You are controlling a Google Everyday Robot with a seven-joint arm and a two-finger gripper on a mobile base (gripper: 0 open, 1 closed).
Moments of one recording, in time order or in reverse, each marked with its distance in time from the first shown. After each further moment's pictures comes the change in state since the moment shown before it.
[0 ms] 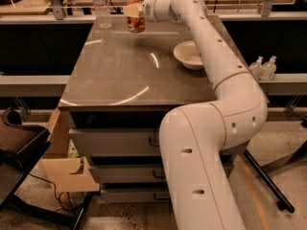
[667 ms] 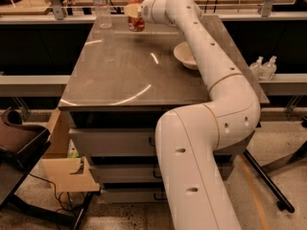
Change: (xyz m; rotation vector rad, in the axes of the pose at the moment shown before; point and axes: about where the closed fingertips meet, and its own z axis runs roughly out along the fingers) arm -0.002 -0.021 0.017 0.074 -0.058 0.014
